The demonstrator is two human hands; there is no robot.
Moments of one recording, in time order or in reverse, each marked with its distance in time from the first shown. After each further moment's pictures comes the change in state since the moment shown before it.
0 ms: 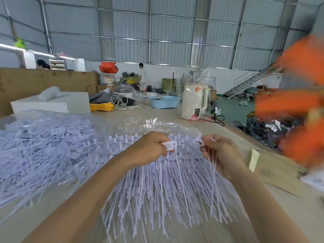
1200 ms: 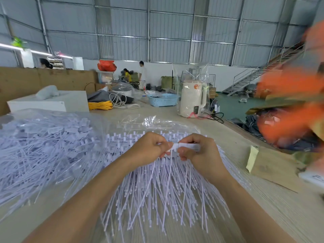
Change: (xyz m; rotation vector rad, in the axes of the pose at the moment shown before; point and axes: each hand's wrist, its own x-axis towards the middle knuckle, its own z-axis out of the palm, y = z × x) left_hand 0.003 -0.008 0.016 -0.112 0.066 0.011; right_hand -0.008 0.026 0.026 -0.612 -0.071 -0.368
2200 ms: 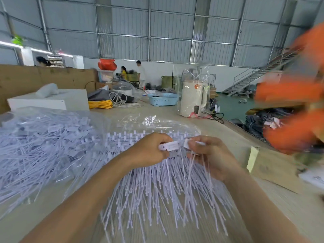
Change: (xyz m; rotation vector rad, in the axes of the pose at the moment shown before) left_hand -0.005 0.006 -0.007 0.200 -0.137 0.070; right_hand 0.004 -0.003 -0.022 0.524 -0.132 0.347
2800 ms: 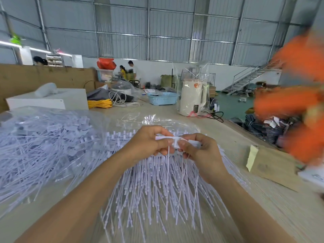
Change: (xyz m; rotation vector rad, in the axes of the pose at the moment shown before) left_hand 0.006 -0.006 0.001 -0.484 0.151 -0.074; right_hand 0.003 0.021 0.022 -0.265 0.177 -0.295
